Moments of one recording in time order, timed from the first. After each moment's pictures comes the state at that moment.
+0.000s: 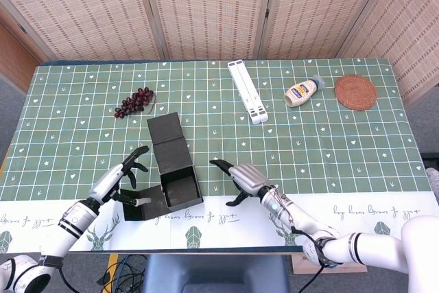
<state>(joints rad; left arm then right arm) -0.57 -1.24 -0.05 -1.62 1.49 1.02 -0.74 0.84 -1.55 0.14 -1.54 -1.15 0.73 0.06</state>
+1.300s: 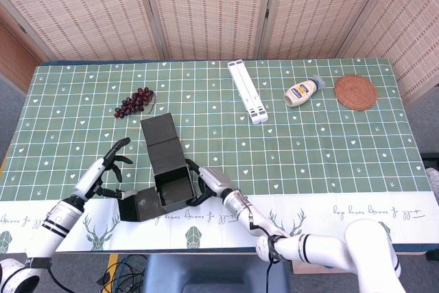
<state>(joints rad) -0.52 -1.20 -0.06 -1.60 1.49 1.10 -0.83 0.95 -1.92 0.30 -1.28 -0.91 0.69 0.11</state>
